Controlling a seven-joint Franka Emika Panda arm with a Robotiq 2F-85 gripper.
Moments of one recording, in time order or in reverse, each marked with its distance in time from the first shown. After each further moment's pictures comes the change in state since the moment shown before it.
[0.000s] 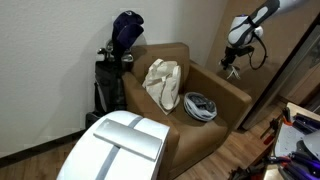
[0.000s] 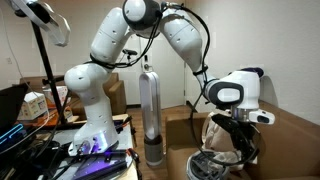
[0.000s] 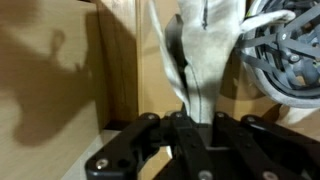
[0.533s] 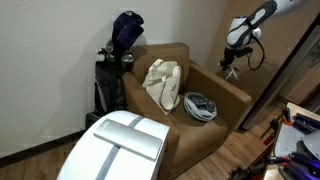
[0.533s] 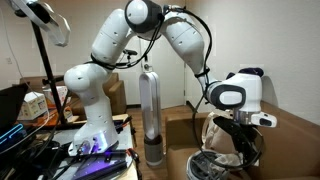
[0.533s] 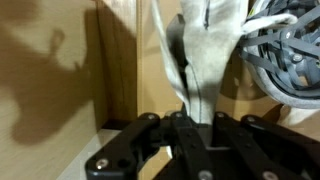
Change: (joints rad) arm -0.017 0.030 0.015 0.032 0.000 -0.001 -0.015
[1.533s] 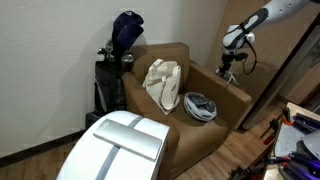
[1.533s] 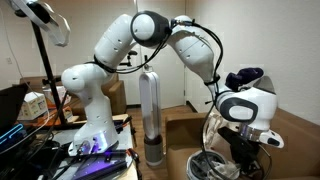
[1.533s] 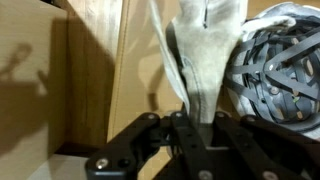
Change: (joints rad) arm -0.146 0.149 0.127 0.184 0.056 -0.188 -0.217
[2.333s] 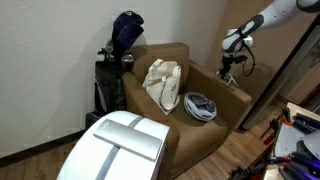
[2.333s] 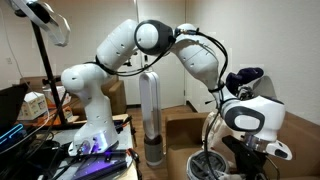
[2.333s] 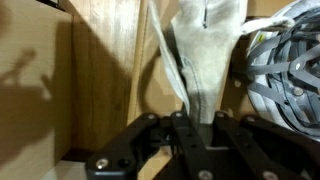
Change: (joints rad) arm -0.016 0.096 -0.019 0.104 0.002 -0.012 -0.003
